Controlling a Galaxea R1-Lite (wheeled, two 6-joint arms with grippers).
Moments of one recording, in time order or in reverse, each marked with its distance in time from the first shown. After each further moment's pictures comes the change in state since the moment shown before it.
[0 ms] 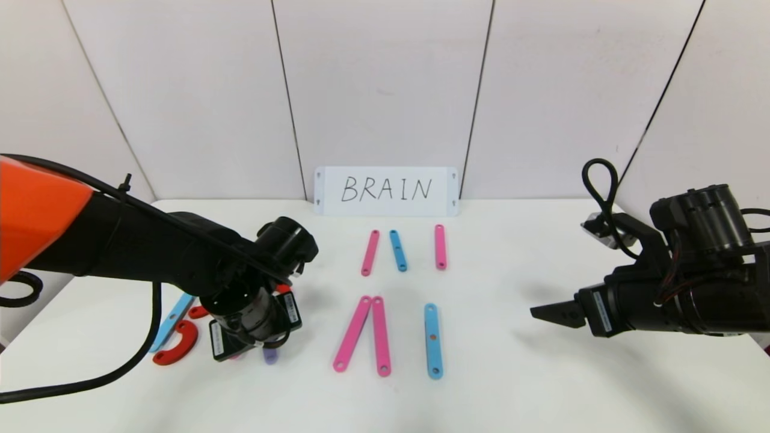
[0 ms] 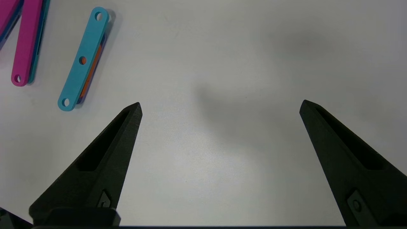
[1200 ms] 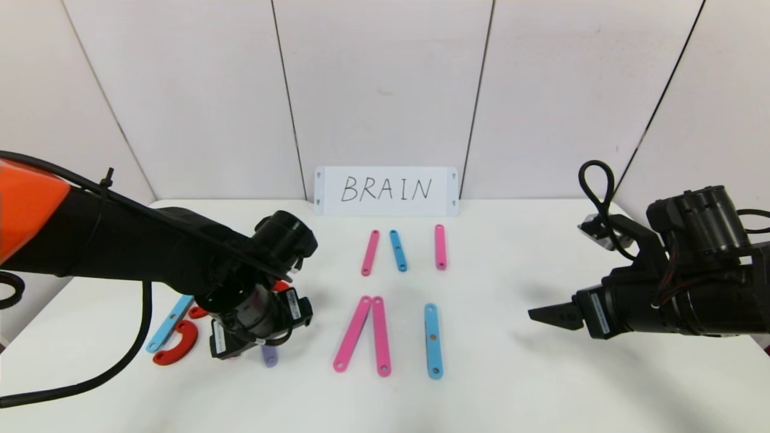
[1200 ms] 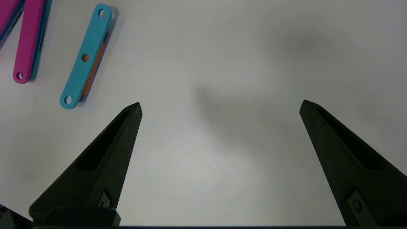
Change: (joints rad) left arm -0.014 -0.038 -0.003 -0.003 -0.047 0.001; right arm 0.010 0.003 0.001 0.000 0.000 0.000
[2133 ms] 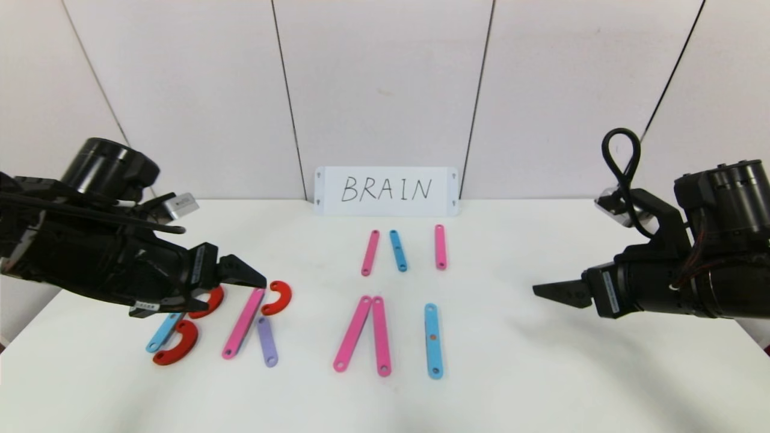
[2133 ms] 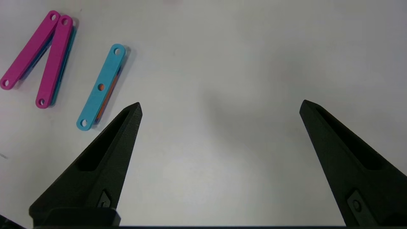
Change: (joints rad) left arm 0.398 -0.334 0.053 0.003 -0.634 0.627; right arm -0.001 -0.061 -0.068 0.015 -0.032 0.010
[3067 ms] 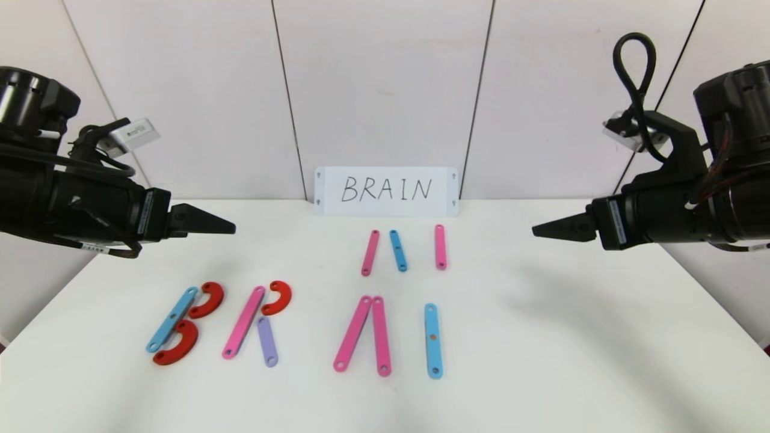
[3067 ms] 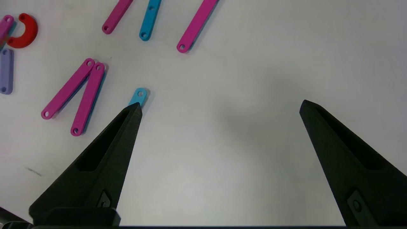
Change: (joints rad) left arm 0.133 -0.012 -0.221 0.052 -0.083 0.331; right arm 0.035 0.023 -0.383 0.288 -0.025 -0.020
